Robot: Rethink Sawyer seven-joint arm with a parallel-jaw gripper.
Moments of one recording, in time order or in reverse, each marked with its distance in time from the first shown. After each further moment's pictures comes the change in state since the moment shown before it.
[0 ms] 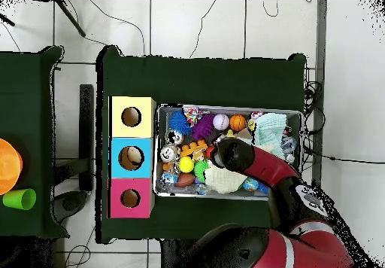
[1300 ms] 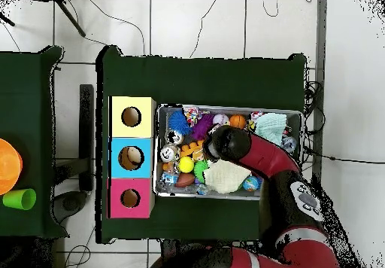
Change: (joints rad) arm 0.101 -0.106 -0.058 -0.020 0.110 0.132 0.000
